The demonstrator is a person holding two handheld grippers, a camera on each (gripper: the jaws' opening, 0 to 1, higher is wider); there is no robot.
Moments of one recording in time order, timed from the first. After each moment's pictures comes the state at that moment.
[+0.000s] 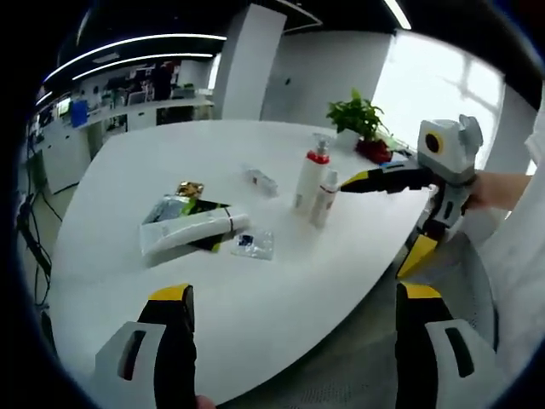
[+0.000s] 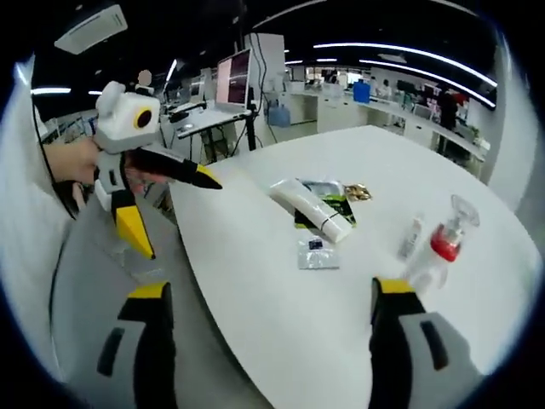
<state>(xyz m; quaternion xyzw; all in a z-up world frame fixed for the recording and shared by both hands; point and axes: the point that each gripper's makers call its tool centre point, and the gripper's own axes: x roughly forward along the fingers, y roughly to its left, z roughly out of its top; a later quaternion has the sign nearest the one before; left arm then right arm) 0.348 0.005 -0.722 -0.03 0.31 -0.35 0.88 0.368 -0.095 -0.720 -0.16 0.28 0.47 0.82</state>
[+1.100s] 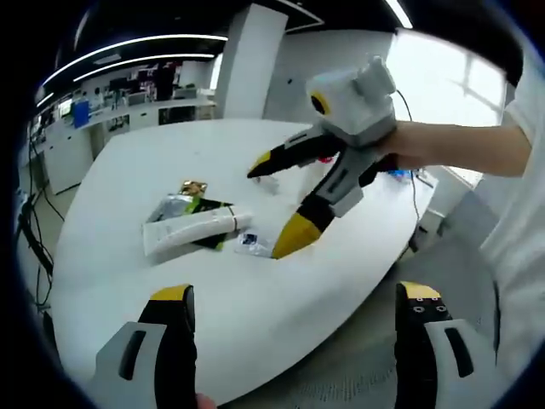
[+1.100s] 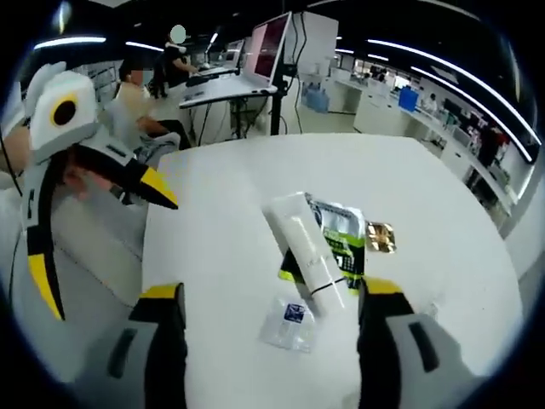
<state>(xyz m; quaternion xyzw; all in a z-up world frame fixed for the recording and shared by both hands) 0.350 0.008 -0.725 -0.02 0.31 -0.34 0.89 0.467 -0.011 -0.743 -0.27 0.28 0.53 0.75</state>
